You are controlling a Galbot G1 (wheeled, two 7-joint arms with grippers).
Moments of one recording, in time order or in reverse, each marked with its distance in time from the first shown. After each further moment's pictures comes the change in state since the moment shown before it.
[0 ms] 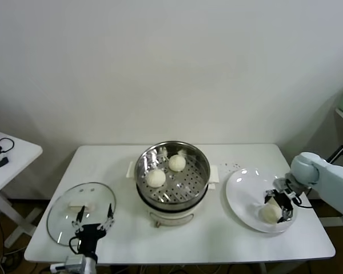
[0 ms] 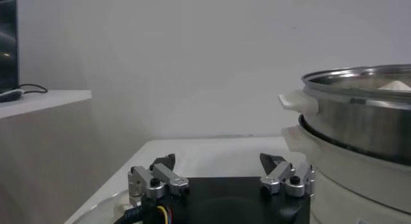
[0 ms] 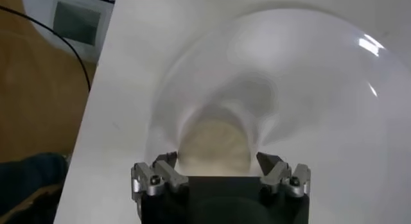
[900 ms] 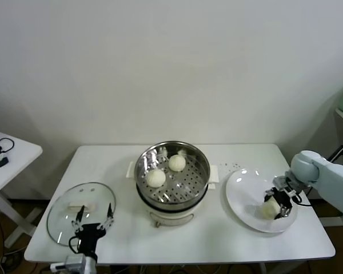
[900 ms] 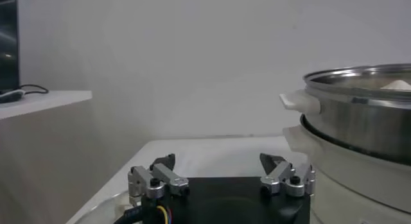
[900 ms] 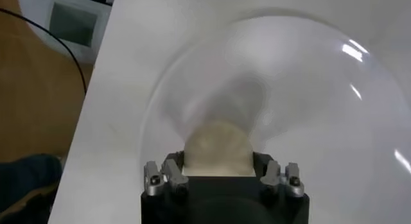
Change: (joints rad) left arm -0.004 0.005 0.001 0.000 0.003 0.004 -0.003; right arm 0.068 -0.012 -0.009 0.034 0.029 0.029 -0.017
